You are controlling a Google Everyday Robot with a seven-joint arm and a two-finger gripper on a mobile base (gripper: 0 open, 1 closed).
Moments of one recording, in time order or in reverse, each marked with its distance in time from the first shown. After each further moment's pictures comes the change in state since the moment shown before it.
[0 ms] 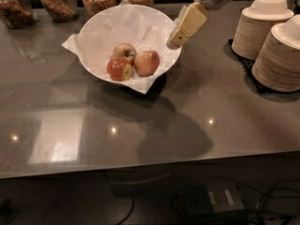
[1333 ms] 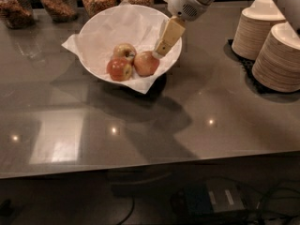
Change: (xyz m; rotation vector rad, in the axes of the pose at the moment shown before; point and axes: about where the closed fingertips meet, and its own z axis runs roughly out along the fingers) arm -0.008 0.001 0.068 -0.071 0.020 -0.076
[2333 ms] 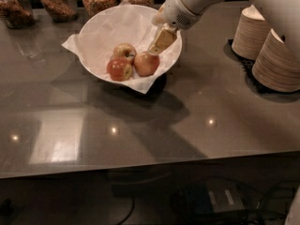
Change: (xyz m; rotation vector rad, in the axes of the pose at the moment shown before) arm 0.010 0.001 0.031 -0.020 0.015 -0.010
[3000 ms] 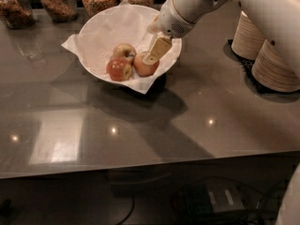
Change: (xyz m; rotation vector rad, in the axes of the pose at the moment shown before) arm 0.001 0.016 0.024 -0.070 -0.018 0.018
